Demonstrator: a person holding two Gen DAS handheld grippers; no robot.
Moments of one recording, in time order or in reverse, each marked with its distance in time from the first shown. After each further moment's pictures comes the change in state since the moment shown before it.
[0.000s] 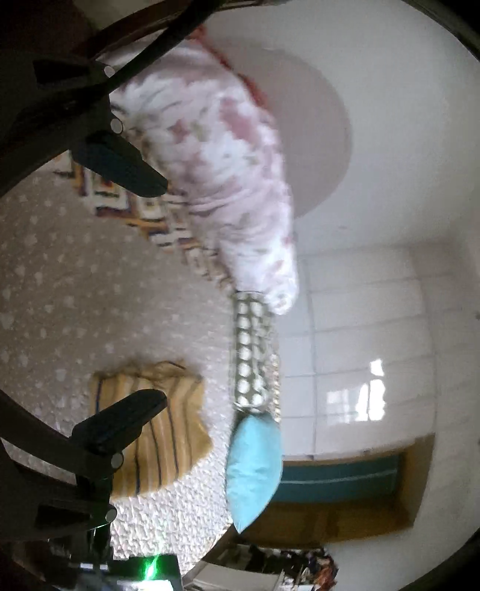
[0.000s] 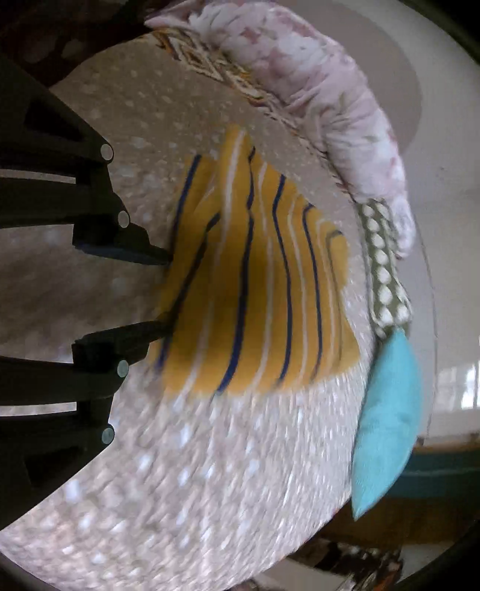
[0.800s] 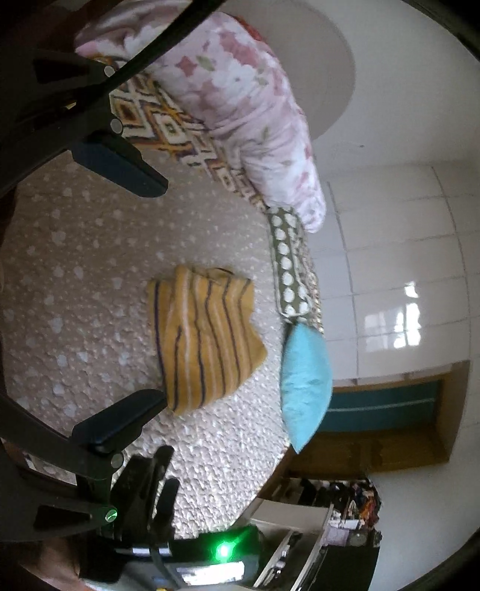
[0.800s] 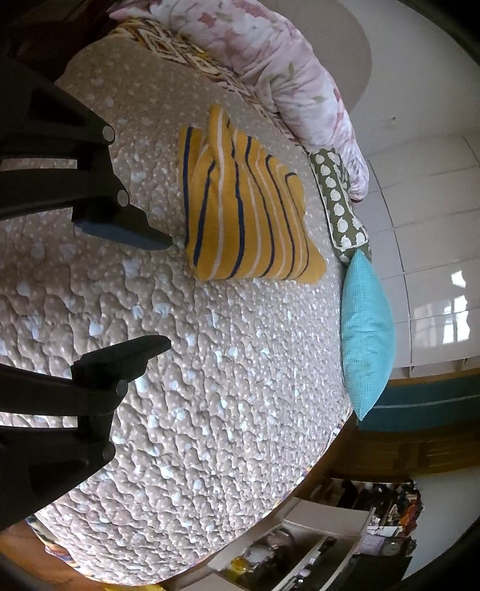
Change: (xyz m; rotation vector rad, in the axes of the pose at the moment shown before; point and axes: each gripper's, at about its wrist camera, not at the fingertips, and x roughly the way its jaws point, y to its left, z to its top) left arm -0.011 -0.064 -0.035 0.118 0.191 -0.271; right arm -0.061 -0.026 -0.028 0.107 -0.092 -0.144
